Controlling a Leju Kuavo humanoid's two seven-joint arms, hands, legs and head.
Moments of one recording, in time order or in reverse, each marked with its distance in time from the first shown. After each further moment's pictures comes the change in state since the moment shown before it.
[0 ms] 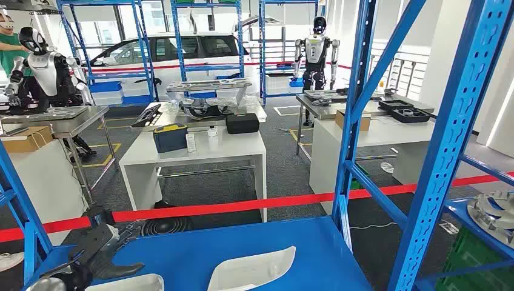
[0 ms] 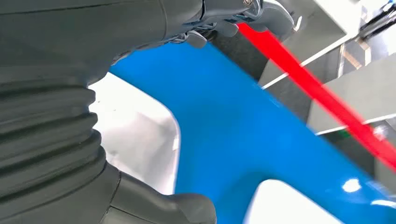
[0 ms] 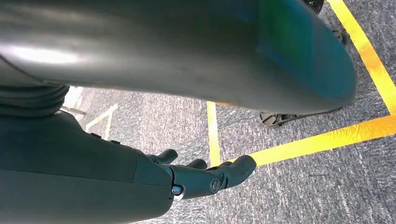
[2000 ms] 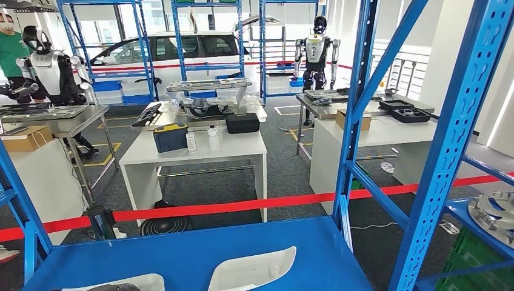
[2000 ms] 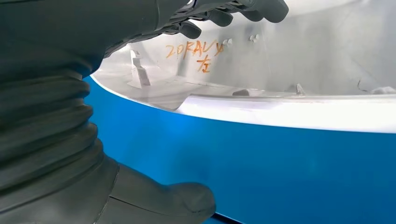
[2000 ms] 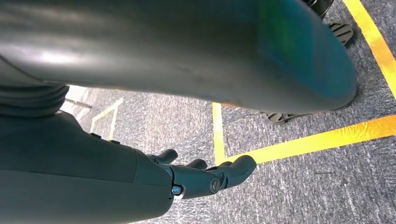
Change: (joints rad) left arm 0.014 0.108 -0.471 0.068 -0.325 0.040 0.134; right arm 0.001 0.000 -0.007 0.000 0.042 0.000 0.003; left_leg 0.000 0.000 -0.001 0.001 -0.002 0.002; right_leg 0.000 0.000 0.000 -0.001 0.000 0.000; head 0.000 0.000
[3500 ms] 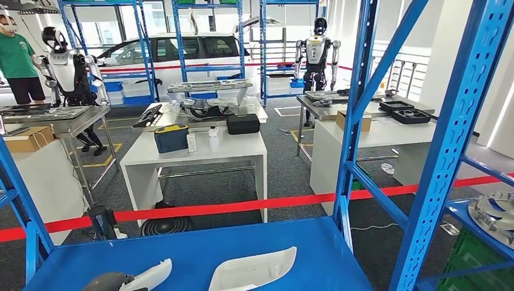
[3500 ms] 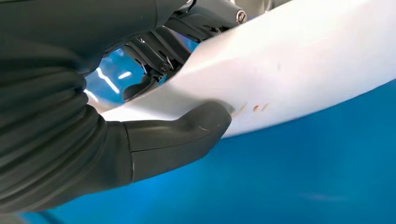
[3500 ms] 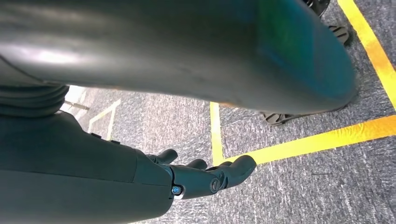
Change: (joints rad) left arm 0.048 -0.040 -0.022 -0.015 0.025 0.409 -0.017; right arm -0.002 0.000 -0.002 0.000 -0.011 0.000 -0.002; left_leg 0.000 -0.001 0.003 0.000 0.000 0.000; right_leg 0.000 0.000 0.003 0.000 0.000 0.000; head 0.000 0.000
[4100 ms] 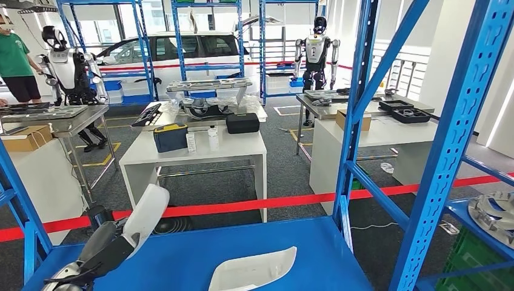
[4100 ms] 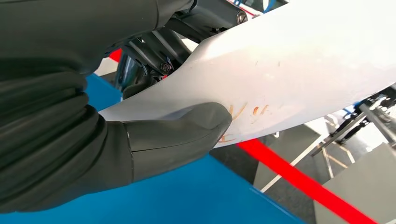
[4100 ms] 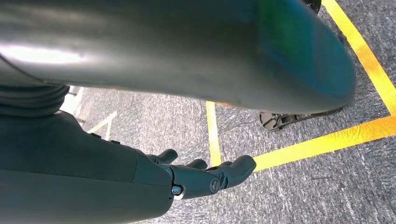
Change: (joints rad) left arm 0.026 -0.061 0.290 -0.256 0.282 0.150 -0.171; right arm -0.001 0.005 -0.039 0.000 -0.020 0.000 -0.001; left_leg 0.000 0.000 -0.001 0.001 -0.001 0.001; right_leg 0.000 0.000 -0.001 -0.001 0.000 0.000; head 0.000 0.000
